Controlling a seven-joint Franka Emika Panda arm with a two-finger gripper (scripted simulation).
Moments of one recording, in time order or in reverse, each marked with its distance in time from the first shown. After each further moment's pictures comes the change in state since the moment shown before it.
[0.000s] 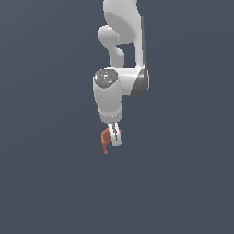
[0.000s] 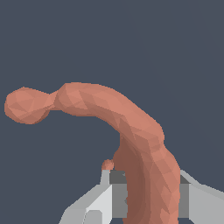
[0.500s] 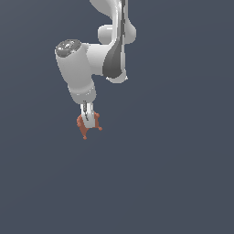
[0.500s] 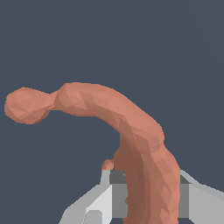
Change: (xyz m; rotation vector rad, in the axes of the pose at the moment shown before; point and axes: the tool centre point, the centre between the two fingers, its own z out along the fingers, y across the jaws) arm 0.083 0.064 -0.065 0.002 -0.001 0.003
